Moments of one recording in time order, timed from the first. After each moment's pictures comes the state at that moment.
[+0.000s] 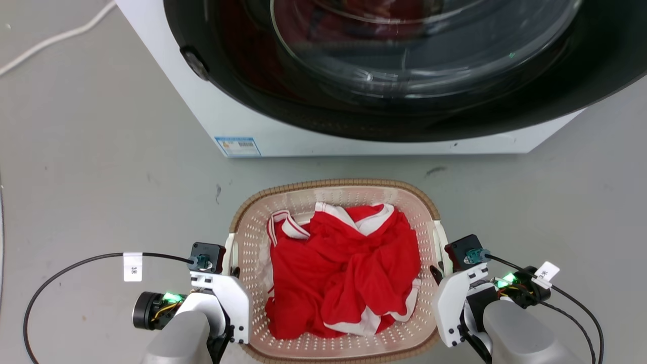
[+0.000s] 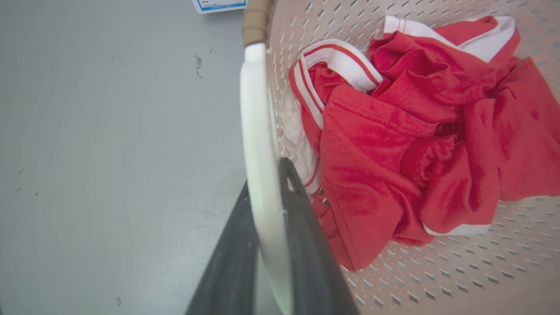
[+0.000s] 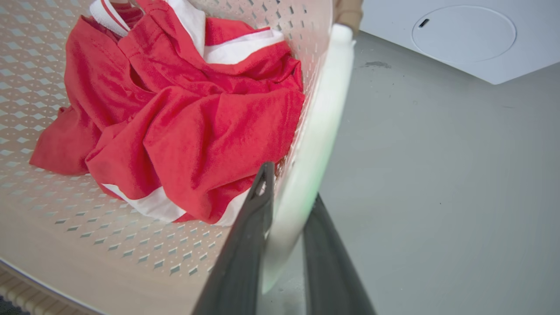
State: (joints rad) left arm -0.62 0.09 -0.39 1.26 -0.33 -0.12 -0.18; right arm -0.61 -0.06 0.58 1.20 0.28 0.13 -0.14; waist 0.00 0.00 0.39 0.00
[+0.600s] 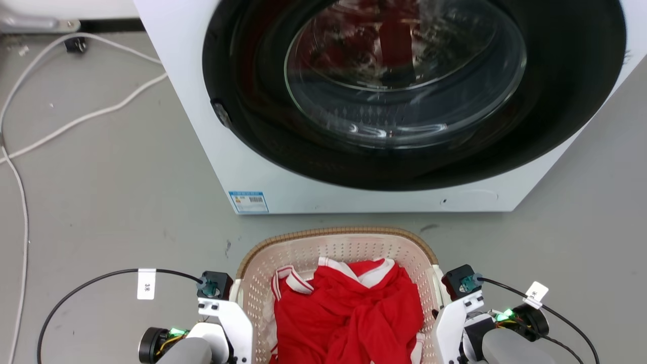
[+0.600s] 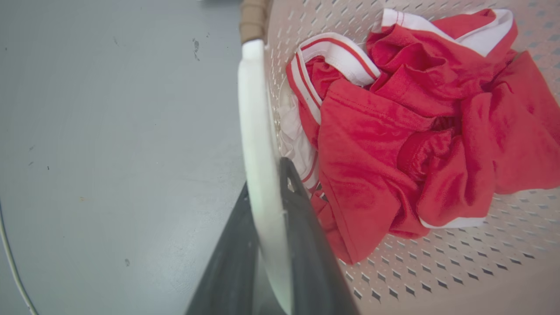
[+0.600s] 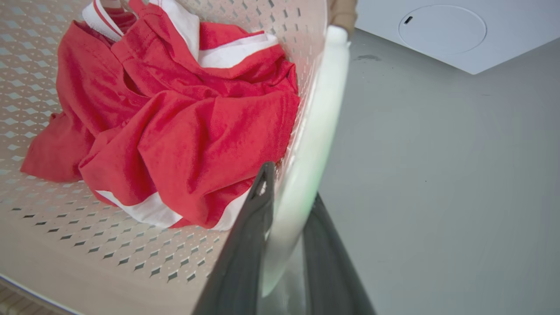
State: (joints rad) left arm -0.55 0.12 -0.58 1.23 -0.55 -0.12 0.02; right arm -0.56 -0.06 0.72 1.24 0.45 0.13 -0.03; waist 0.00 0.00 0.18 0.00
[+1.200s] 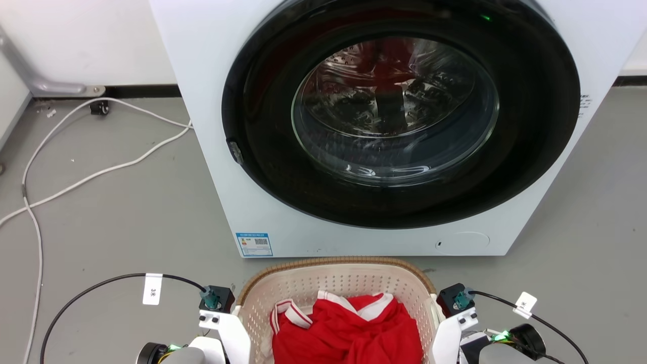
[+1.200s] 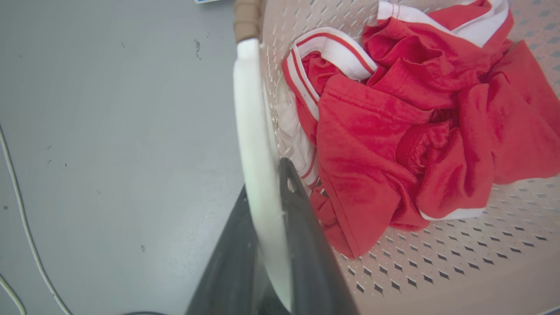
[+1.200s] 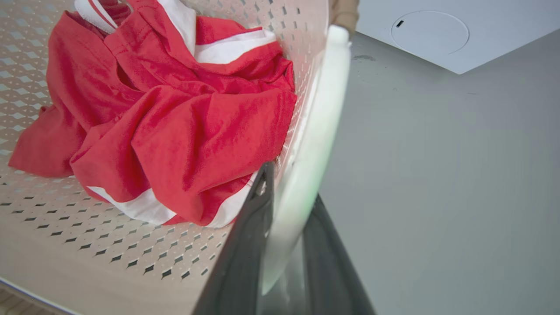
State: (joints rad) left arm -0.51 0.17 -0.77 1.17 -0.72 -0.12 0.16; right arm -0.53 -0.06 0.82 1.26 0.55 0.13 0.07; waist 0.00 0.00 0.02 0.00
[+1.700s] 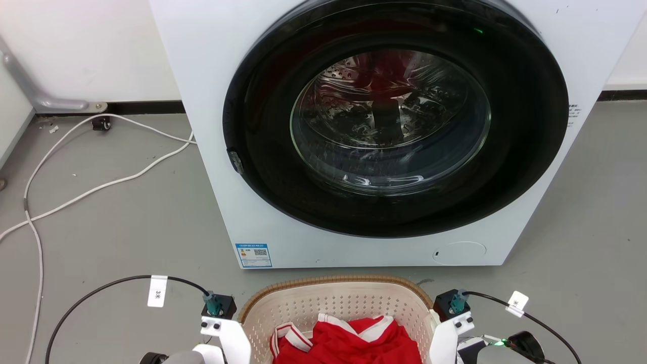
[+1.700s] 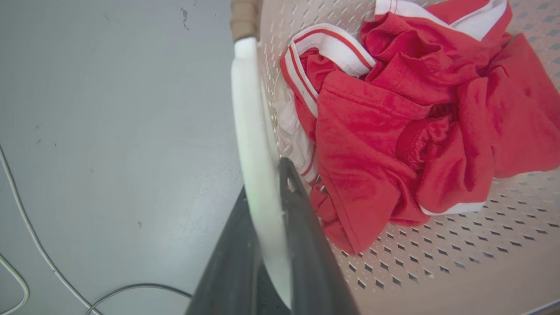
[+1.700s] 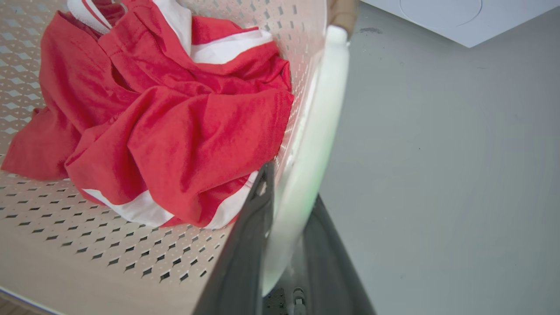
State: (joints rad) left arm -0.52 0.20 -0.89 1.15 -0.87 -0.12 0.29; right arm -0.54 -0.06 0.90 1.26 0.65 0.13 0.19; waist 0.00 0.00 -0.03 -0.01
